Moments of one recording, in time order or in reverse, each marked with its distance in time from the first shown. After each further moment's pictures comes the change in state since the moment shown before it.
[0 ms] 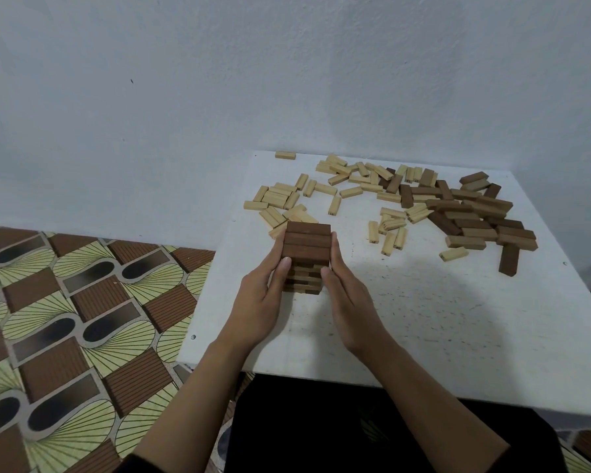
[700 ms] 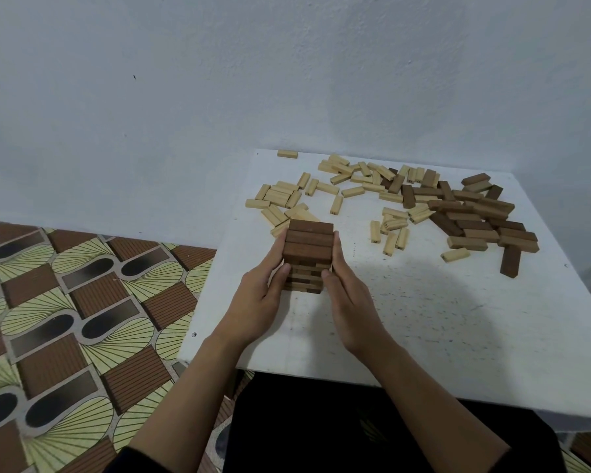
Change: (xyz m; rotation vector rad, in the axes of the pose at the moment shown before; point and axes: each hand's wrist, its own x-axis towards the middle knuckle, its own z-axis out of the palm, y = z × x) left_hand -0.001 -0.004 -0.009 0.124 -0.063 0.039; right_hand 0.000 -0.005 0.002 -0.054 0.016 0.033
